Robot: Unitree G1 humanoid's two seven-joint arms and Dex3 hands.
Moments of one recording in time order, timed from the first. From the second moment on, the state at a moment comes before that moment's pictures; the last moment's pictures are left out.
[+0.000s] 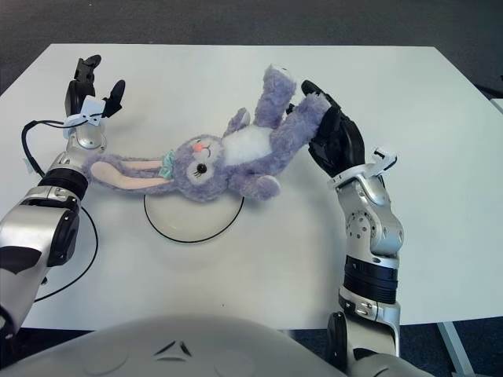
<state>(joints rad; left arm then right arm) -0.81 0.37 -0.02 1.11 0.28 -0.40 0.48 -0.17 -0.16 -0.28 -0.21 0.54 0.35 0.33</state>
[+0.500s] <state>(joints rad) -0.81 0.37 -0.02 1.11 0.28 -0.40 0.48 -0.16 -0.15 -0.24 -0.21 0.57 0.36 0.35</state>
